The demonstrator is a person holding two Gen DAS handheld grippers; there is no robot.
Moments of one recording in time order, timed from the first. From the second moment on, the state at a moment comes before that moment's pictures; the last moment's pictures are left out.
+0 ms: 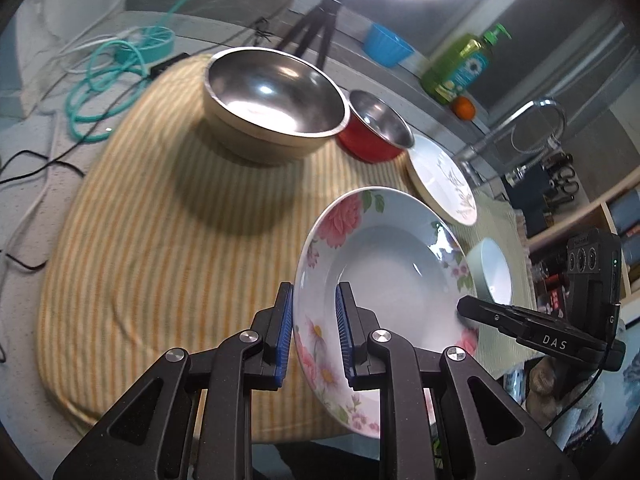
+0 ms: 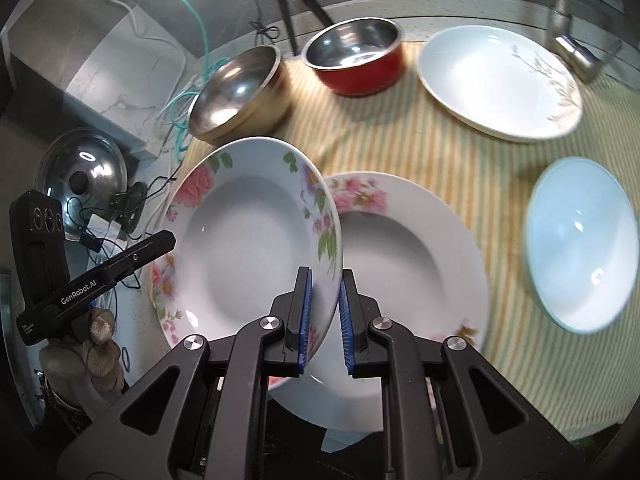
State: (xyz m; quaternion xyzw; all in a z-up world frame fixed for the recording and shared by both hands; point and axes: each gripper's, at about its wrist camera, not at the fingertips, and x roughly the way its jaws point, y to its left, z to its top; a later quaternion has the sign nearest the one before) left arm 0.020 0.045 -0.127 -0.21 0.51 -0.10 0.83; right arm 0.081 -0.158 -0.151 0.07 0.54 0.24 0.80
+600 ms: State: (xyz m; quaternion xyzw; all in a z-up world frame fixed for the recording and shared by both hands) left arm 0.031 -0.014 -0.149 -0.15 0.54 -0.13 0.81; right arm 0.075 -0.214 -0.182 0.08 0.57 0.18 0.80
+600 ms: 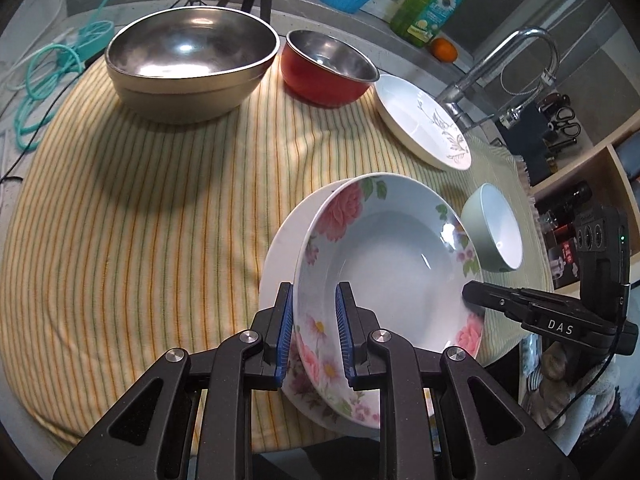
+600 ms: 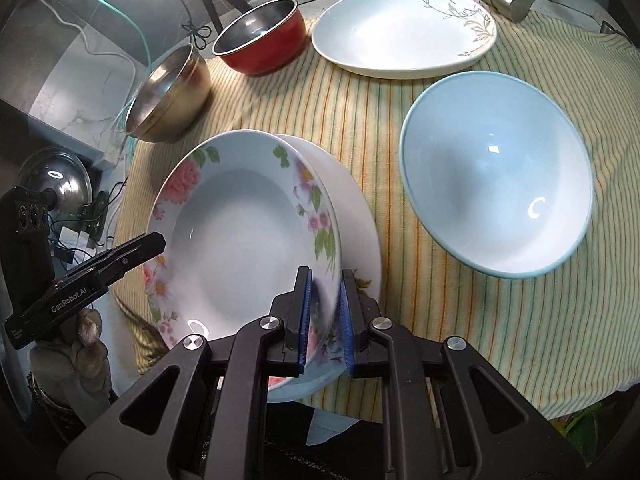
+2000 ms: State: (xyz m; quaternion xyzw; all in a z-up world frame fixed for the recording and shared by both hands) left arm 0.038 -0.033 -0.152 -0.07 0.56 -0.11 0.82; right arm 0.064 -0.173 -0.177 -0.10 0.55 0.17 0.81
